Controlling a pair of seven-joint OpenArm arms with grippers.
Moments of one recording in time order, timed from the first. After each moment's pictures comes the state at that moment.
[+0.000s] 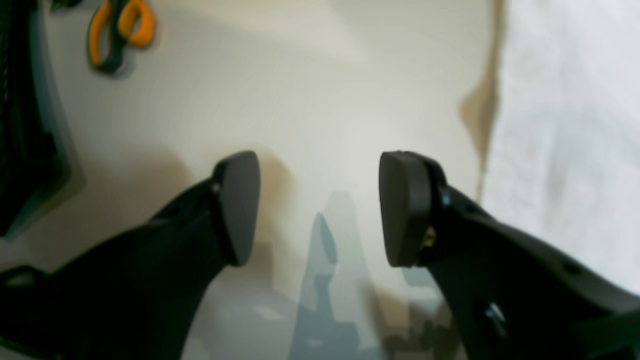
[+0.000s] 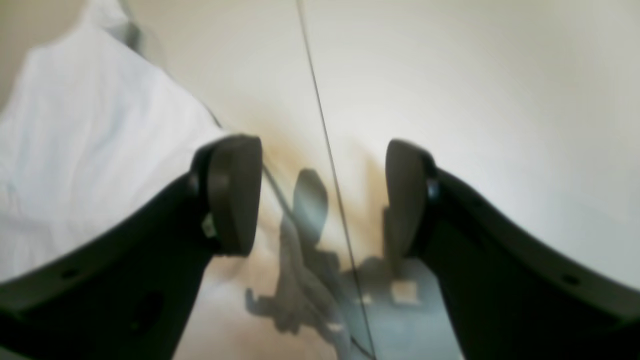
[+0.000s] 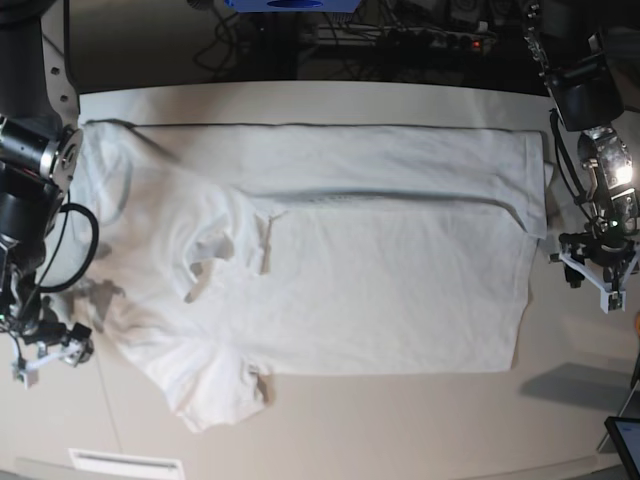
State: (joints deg) left arm -10.8 -29.9 -21.2 68.4 -5.1 -15.4 34.5; right arm 37.5 19.2 19.7 38.5 15.4 17.1 -39.3
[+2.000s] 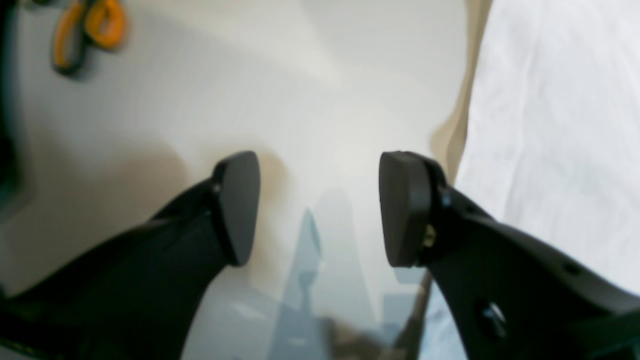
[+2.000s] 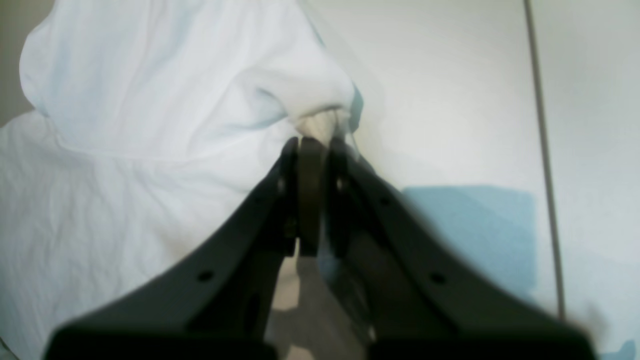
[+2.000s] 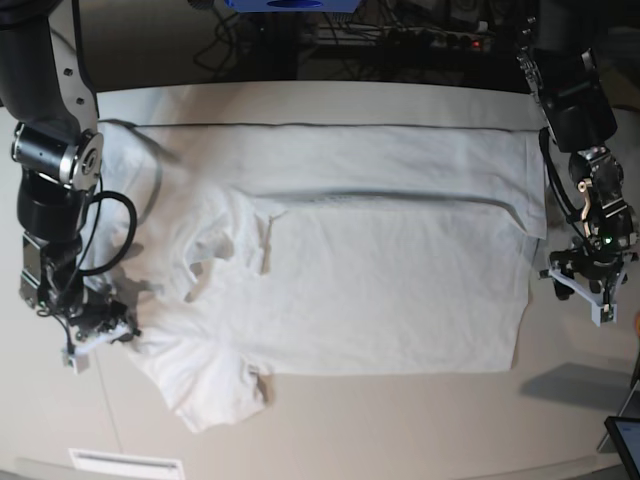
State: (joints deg) left arm -17.2 -27.4 -21.2 61.2 -5.4 -15.4 34.8; right arm 38.5 14.5 19.7 26.1 16.0 24.9 -33.1
